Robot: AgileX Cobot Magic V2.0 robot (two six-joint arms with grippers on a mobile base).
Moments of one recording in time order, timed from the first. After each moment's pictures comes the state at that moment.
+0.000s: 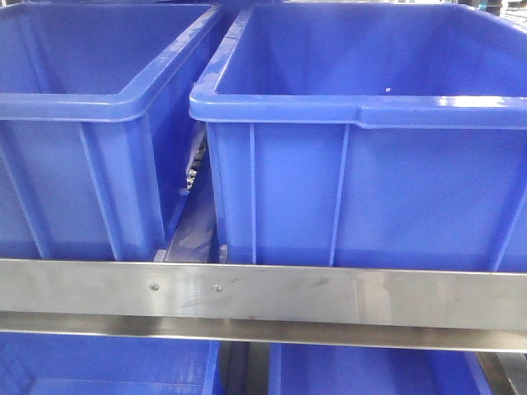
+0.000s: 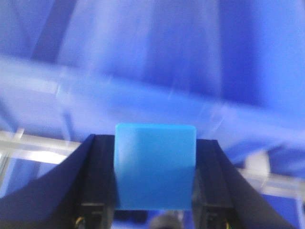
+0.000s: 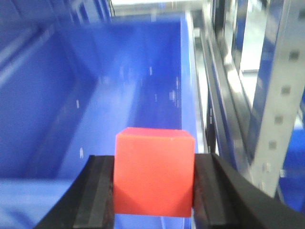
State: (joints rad) left arm -0.23 0.67 -0.54 0.06 0.45 -0.41; right arm 0.05 0.30 -0.49 0.06 0.39 0.10
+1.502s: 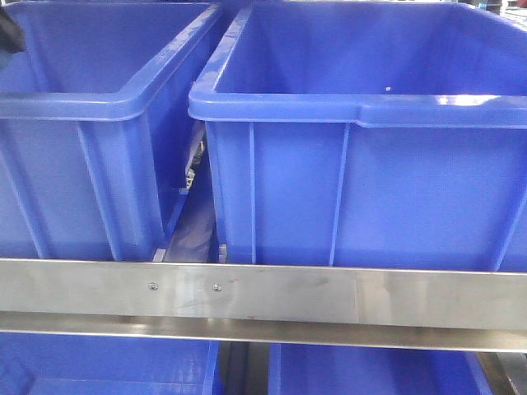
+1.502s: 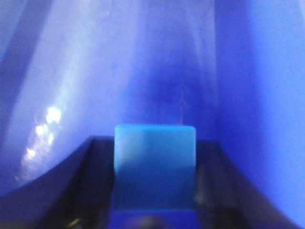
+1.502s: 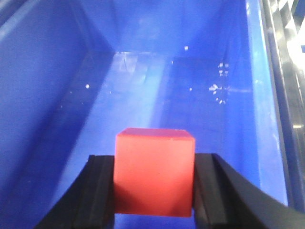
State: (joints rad) left arm -0.23 1.26 -0.88 0.09 0.27 -0.41; right arm 0.17 1.05 -0.75 0.06 0.08 0.06
